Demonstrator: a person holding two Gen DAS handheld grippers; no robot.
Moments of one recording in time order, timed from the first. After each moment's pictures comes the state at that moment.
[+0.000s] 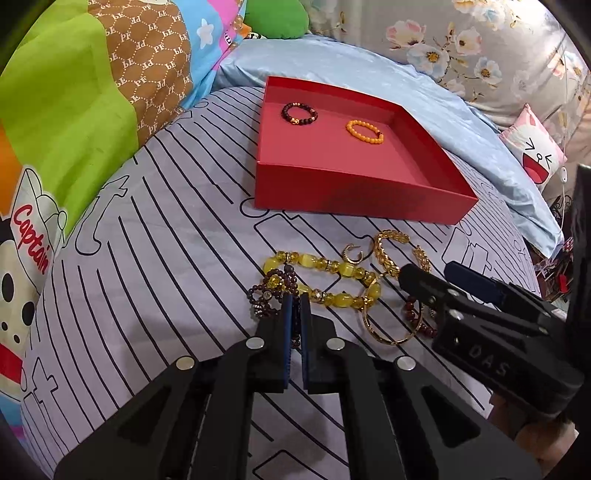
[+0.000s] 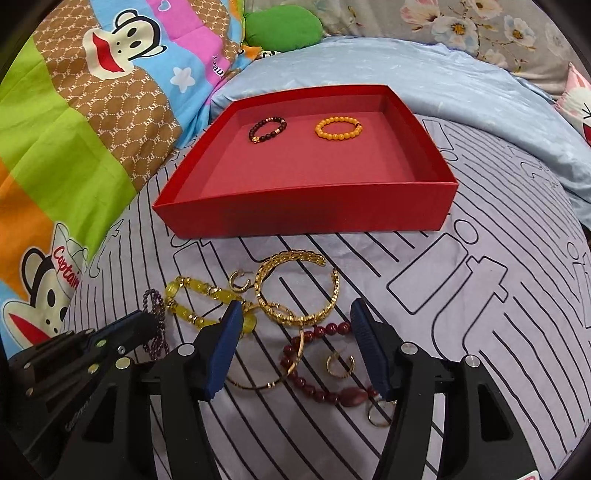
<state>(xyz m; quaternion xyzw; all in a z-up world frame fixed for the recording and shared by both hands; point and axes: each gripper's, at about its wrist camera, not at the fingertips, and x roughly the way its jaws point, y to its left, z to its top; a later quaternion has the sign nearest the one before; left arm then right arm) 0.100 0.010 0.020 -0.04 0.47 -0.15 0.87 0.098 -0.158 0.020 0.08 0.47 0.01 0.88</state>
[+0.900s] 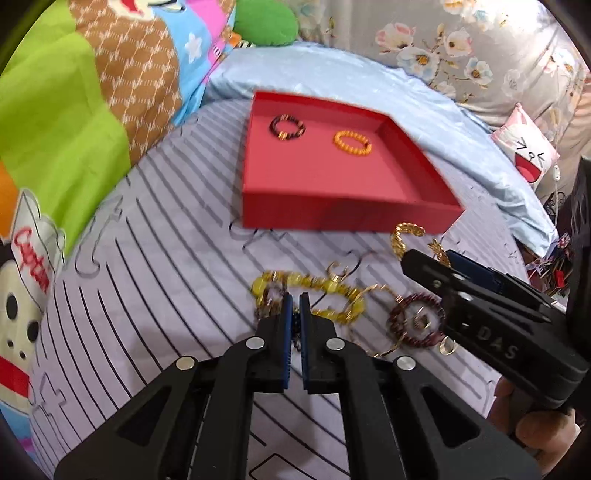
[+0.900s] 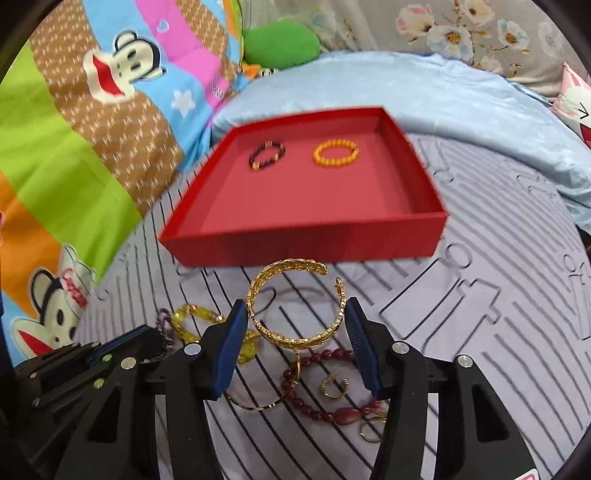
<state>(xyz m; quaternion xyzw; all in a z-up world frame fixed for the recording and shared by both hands) 0.104 0.004 0.043 -0.03 0.46 -0.17 0.87 0.094 -0.172 0.052 0.10 0.43 0.01 0.90</state>
